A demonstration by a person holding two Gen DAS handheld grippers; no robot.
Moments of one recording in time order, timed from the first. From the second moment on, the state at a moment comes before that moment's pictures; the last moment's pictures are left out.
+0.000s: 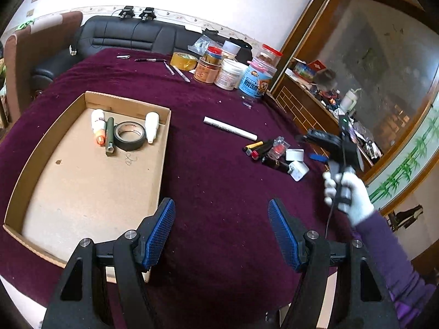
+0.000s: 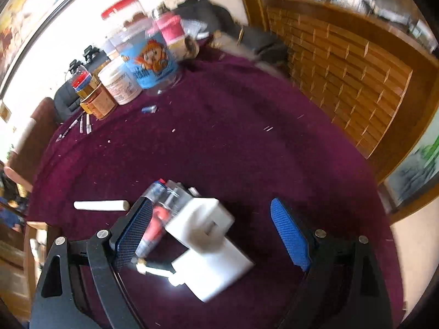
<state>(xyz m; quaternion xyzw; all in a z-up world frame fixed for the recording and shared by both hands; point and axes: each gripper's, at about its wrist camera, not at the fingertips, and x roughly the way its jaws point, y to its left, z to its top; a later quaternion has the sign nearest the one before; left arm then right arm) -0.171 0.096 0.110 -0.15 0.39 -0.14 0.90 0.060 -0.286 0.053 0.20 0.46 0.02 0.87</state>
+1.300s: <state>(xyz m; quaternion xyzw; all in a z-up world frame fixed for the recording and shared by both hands) -0.047 -0.060 0.037 -0.06 0.47 -0.13 0.87 -0.011 -0.285 0.042 0.20 0.32 0.02 0.92</state>
